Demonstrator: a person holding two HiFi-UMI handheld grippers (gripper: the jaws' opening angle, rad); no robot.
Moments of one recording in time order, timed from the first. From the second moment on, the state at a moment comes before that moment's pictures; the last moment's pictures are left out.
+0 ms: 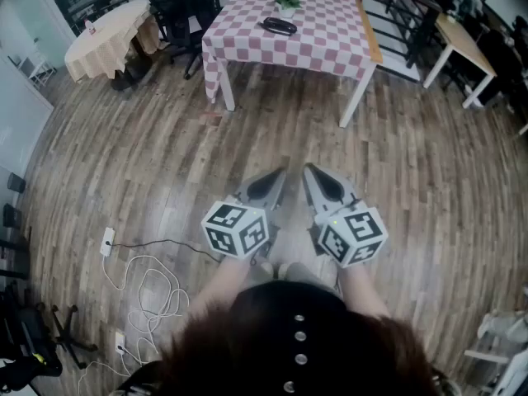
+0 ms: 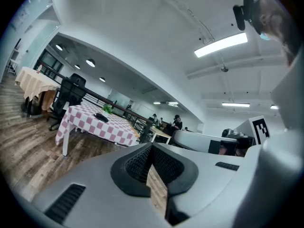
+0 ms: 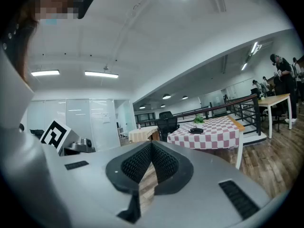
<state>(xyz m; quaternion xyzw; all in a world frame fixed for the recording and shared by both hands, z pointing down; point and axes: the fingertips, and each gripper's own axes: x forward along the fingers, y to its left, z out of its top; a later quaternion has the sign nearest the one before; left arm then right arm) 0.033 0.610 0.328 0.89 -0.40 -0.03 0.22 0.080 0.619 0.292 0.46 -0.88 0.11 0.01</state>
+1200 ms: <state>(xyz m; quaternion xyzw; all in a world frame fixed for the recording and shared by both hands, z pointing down) -0.004 0.583 0.337 0.90 -0.39 -0.02 0.20 0.041 0.595 0.312 0.47 -0.87 0.15 0.01</state>
